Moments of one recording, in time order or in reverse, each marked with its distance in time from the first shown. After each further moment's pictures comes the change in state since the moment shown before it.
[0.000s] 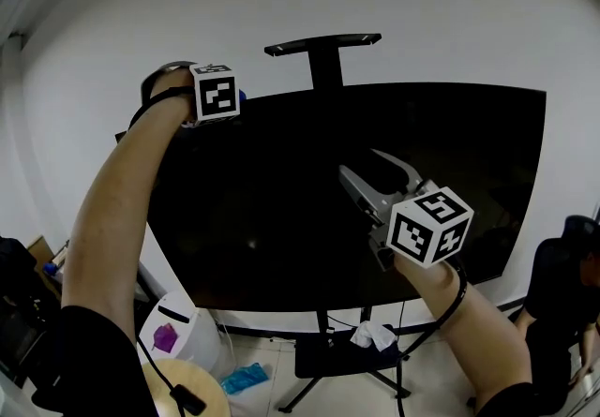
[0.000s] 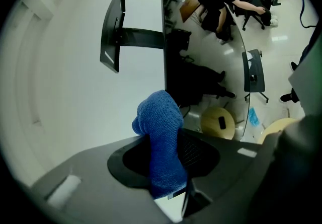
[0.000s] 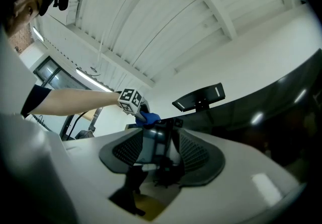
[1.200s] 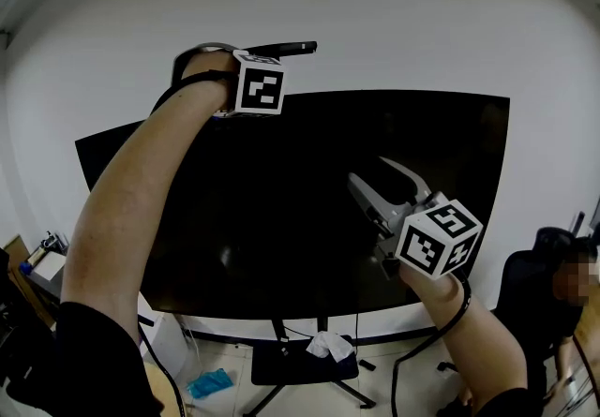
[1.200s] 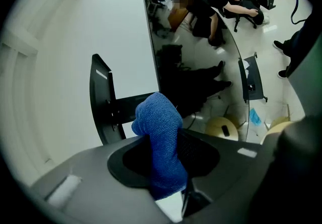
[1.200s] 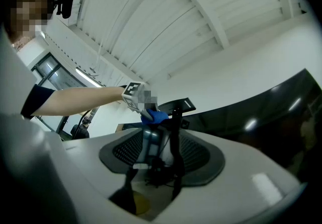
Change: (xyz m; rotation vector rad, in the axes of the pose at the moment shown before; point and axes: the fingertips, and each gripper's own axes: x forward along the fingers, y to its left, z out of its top) left arm -0.044 0.005 0.168 0.128 -0.030 -0.004; right arm -0.084 -0.077 0.024 -0.047 -0.021 -0.040
